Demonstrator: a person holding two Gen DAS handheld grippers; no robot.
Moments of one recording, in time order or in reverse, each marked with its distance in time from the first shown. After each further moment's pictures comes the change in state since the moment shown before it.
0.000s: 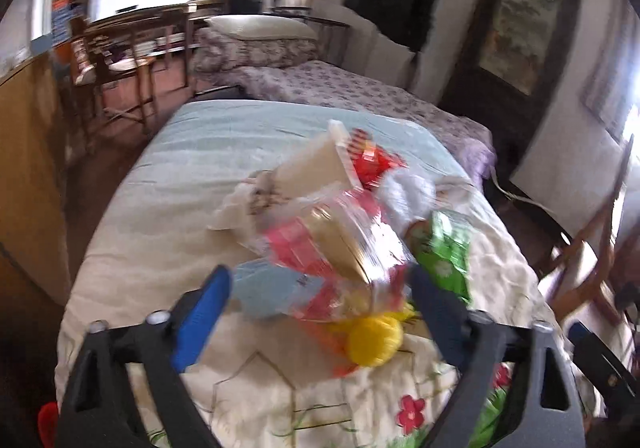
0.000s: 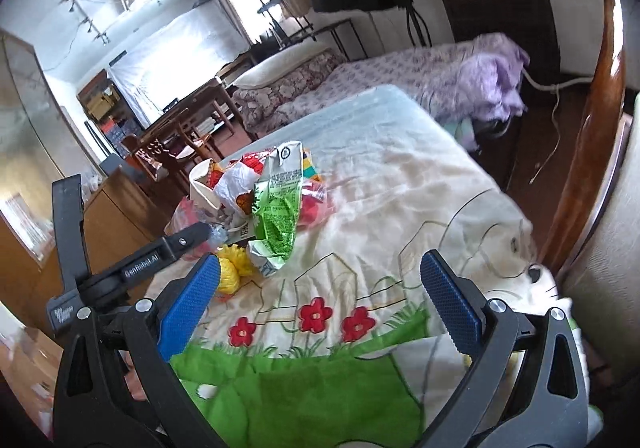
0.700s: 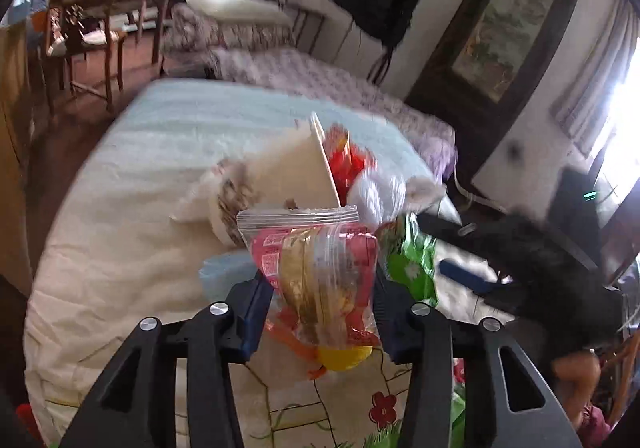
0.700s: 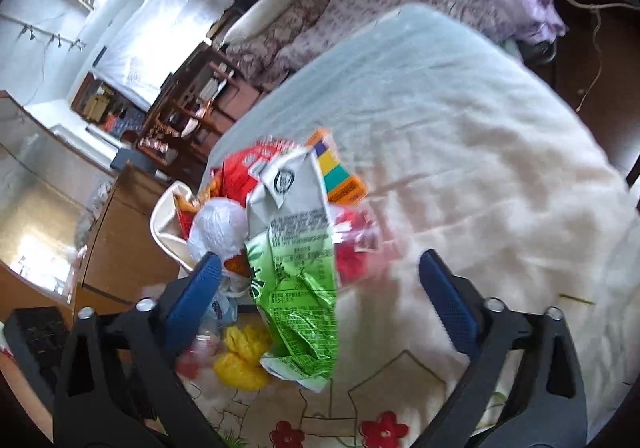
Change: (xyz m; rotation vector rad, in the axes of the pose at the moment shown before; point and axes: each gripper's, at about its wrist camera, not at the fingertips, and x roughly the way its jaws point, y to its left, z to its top) left arm 0.001 0.023 0.004 -0.090 0.035 -0.157; right arm 0.139 0.011 0.052 0.166 0.275 0.102
